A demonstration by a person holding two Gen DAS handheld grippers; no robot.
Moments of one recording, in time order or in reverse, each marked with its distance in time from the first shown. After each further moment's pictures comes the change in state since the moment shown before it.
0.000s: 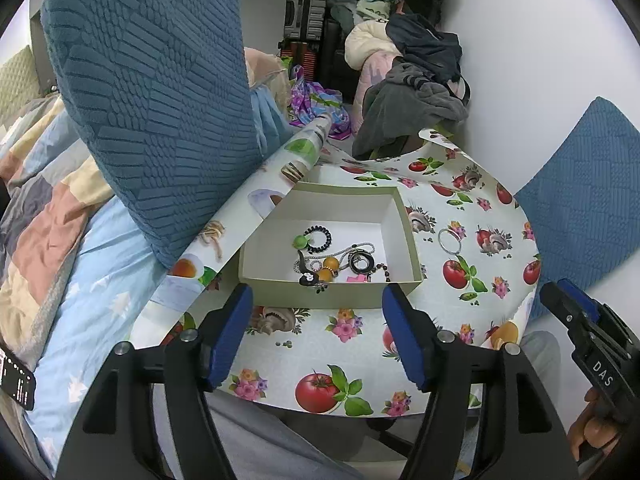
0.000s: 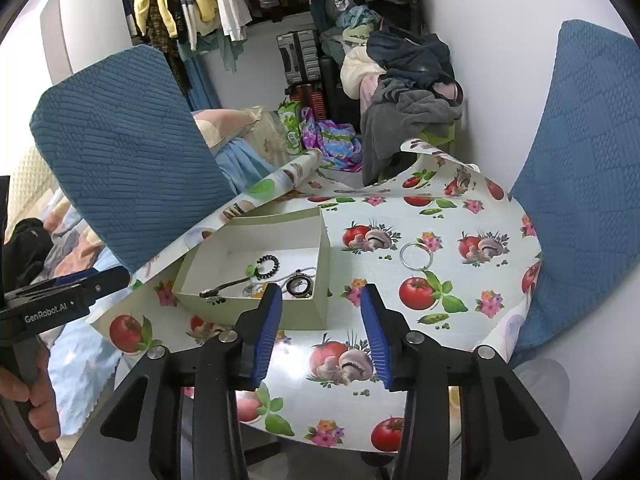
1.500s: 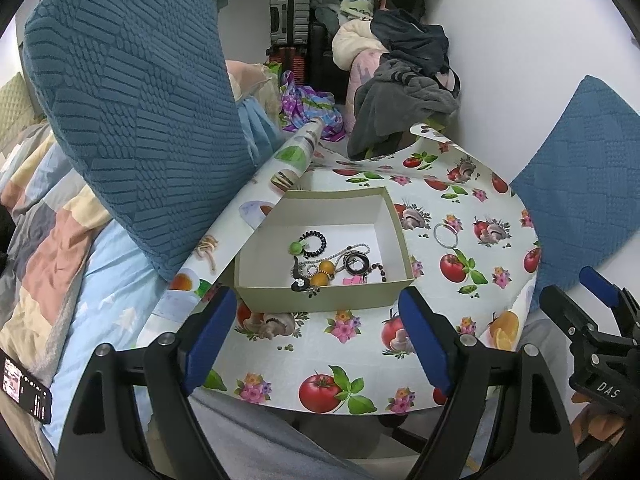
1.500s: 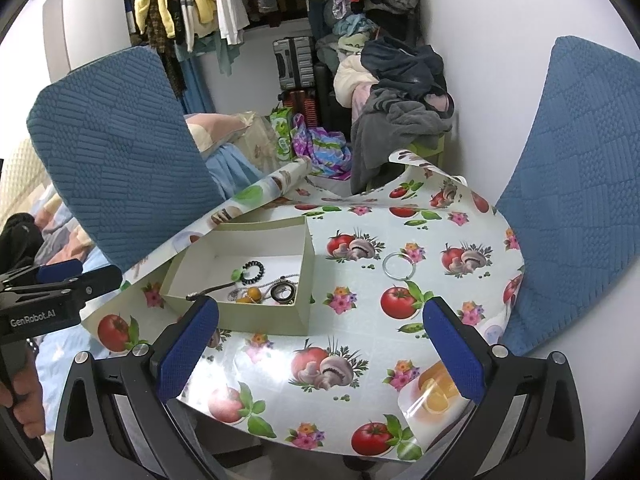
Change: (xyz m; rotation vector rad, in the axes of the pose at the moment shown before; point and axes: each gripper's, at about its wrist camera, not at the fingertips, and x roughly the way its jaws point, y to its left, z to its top) left arm -0.011 -0.019 0.008 0.076 -0.004 0.019; right arm -0.011 -0.009 0.006 -0.030 -0.022 -0.042
